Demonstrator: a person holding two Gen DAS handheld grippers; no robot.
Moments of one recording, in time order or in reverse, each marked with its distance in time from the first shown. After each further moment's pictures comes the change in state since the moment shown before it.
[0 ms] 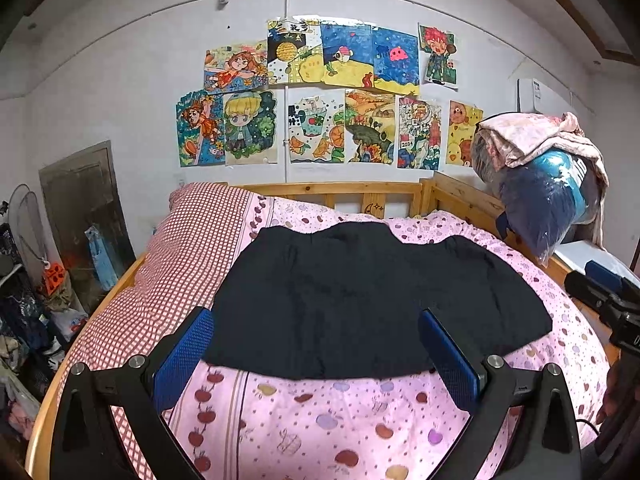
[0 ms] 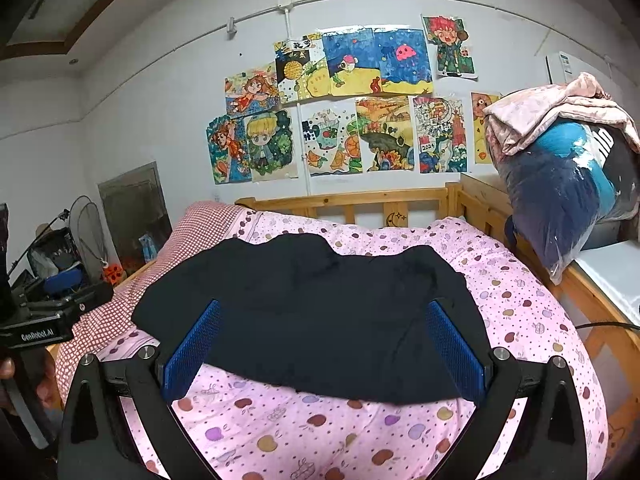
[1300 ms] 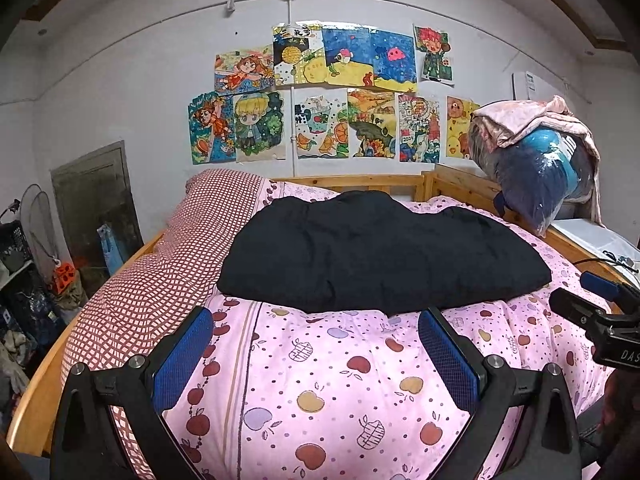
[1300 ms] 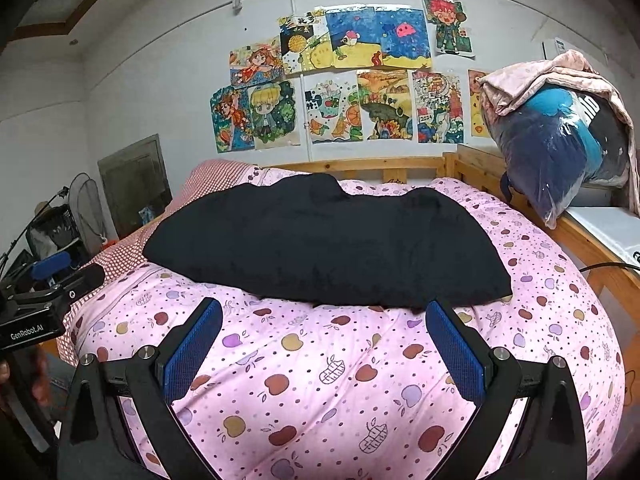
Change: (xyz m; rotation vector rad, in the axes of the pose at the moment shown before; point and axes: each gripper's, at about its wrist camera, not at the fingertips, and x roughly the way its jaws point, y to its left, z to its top) left arm -0.044 0.003 -0.081 0.022 -0.033 0.022; right arm -0.032 0.025 -0.082 -0.016 0.077 -0.022
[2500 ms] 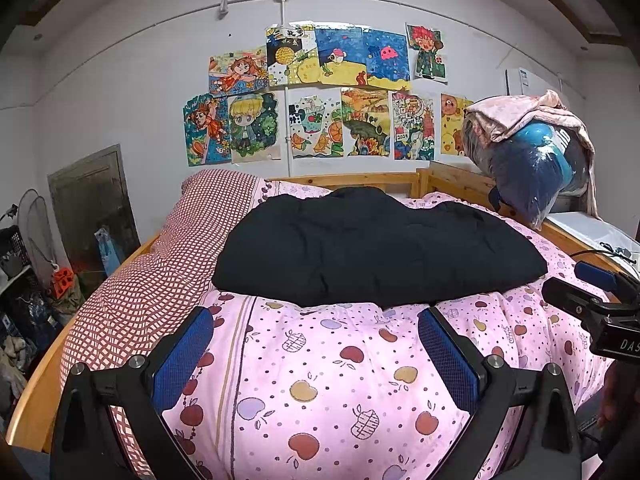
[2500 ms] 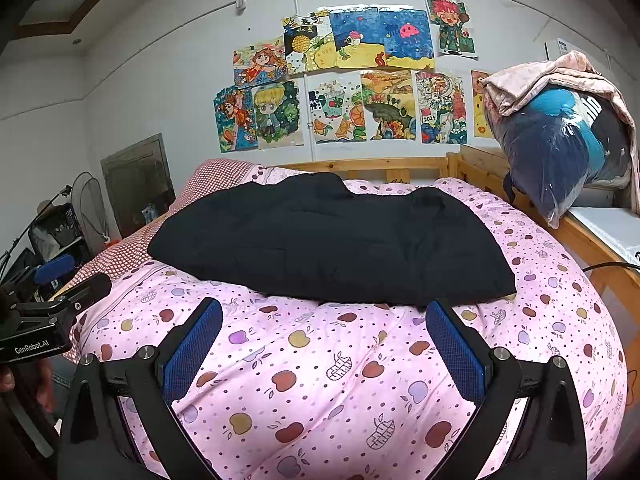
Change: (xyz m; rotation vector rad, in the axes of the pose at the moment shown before) left arm -0.004 -0.007 -0.005 0.019 -0.004 -0.005; right arm -0.002 0.006 -0.002 -0.006 -0.003 0.004
